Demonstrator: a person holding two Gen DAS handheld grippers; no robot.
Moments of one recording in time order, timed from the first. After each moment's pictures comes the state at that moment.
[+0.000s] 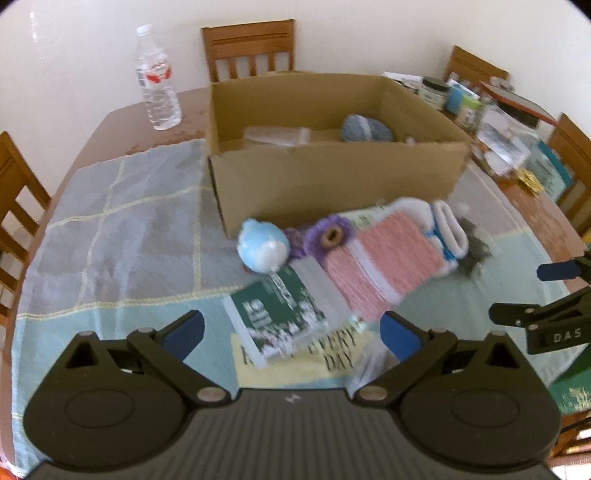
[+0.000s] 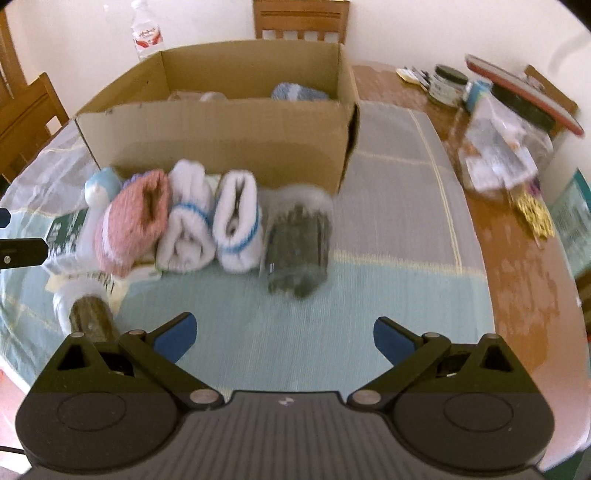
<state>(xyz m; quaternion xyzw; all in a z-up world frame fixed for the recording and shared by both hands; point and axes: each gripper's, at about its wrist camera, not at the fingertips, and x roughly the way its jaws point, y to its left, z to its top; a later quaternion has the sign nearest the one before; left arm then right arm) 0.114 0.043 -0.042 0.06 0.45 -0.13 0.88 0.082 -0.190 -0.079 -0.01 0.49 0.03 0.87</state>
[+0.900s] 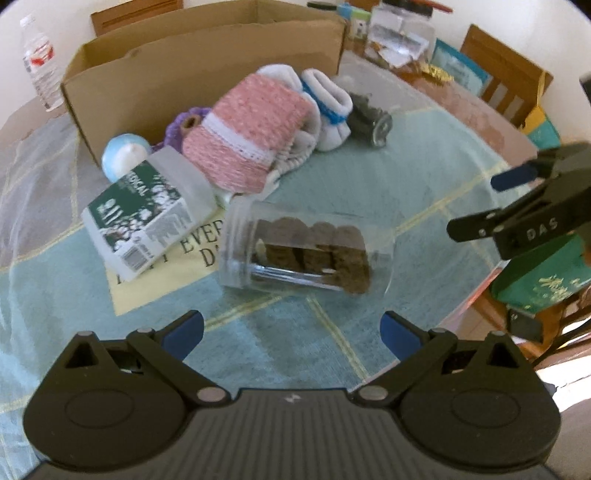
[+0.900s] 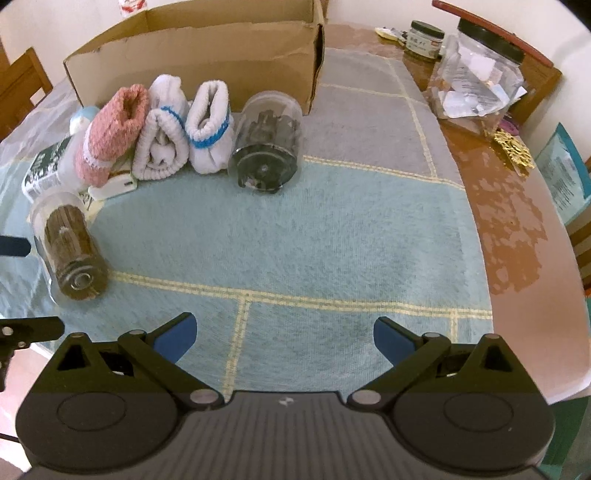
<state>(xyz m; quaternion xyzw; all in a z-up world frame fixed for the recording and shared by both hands) 0.058 0.004 -0.104 0.13 0.49 -0.26 0.82 0.037 -0.206 -0.111 -0.02 0.52 0.01 0.85</state>
